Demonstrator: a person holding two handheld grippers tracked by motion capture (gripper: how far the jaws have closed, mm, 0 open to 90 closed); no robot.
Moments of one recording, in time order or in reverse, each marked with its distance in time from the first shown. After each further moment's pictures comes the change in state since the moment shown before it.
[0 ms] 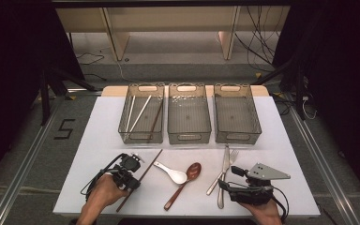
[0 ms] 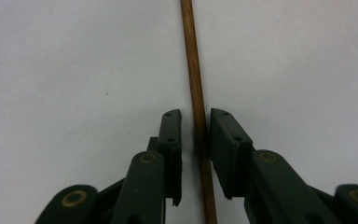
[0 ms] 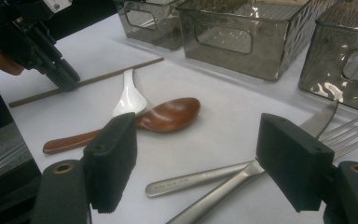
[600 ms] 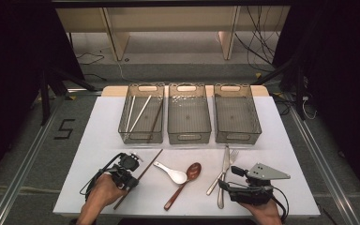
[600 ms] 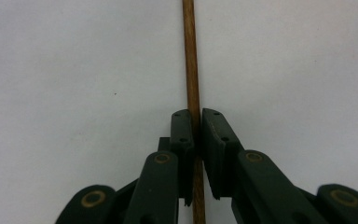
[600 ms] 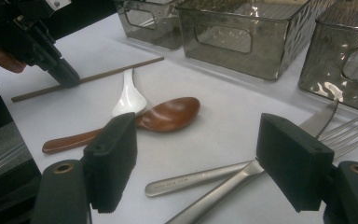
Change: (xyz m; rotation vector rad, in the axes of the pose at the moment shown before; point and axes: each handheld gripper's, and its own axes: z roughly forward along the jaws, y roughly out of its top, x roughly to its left) left arm 0.004 -0.001 0.000 -0.009 -0.004 -0.014; right arm 0.000 0.000 0.000 0.002 -0.001 0.001
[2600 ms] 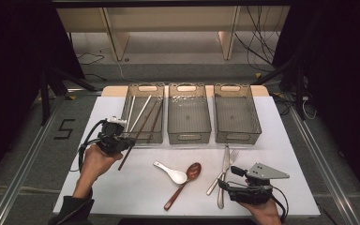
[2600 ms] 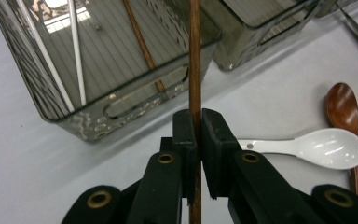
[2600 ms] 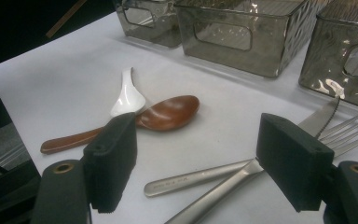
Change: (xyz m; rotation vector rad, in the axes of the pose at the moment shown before) left arm 0.055 0.043 -0.073 -0.459 -0.027 -0.074; right arm -0.001 -0.001 0.002 0.005 0.001 0.011
